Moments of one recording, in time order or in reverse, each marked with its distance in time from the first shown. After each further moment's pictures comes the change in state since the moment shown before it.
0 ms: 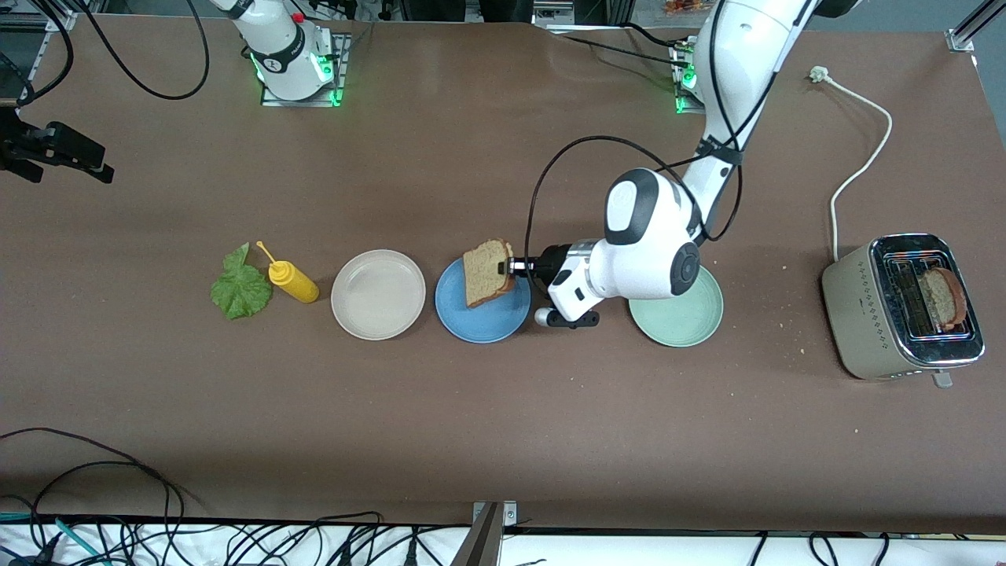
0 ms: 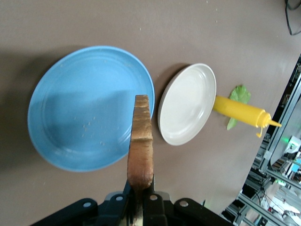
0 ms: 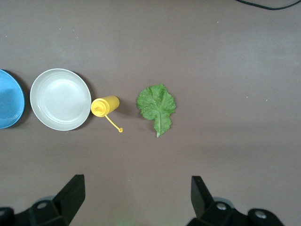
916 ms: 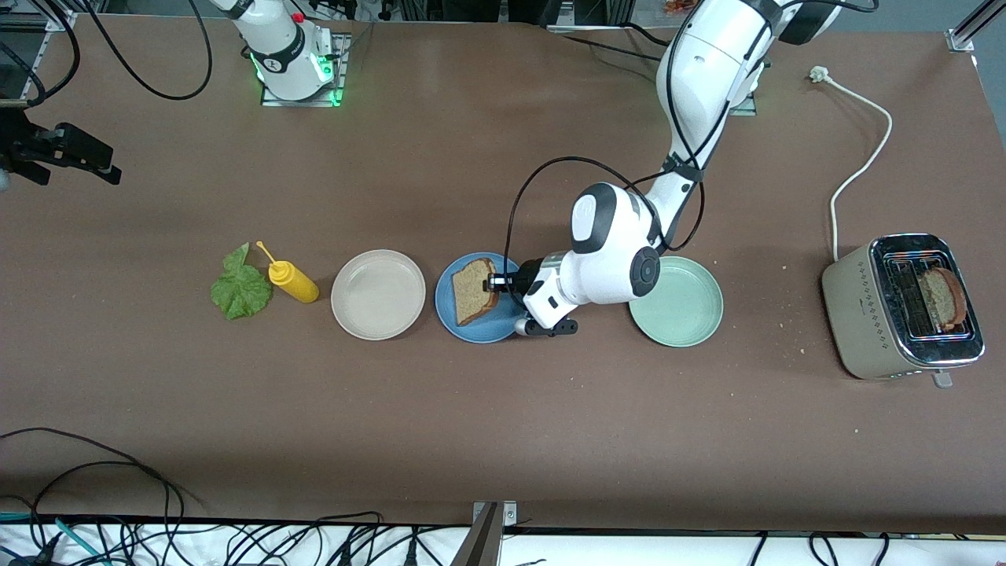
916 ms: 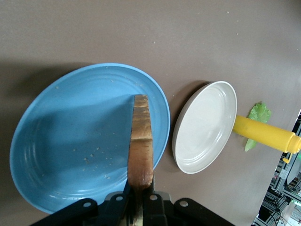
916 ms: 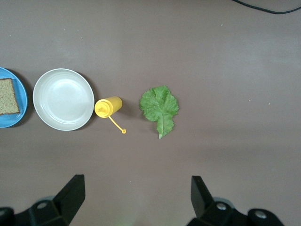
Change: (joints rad) left arm -0.069 0.121 0.012 0.062 -0.002 0.139 -0.001; right arm 0.005 0.002 0.012 0.000 0.000 0.007 0.001
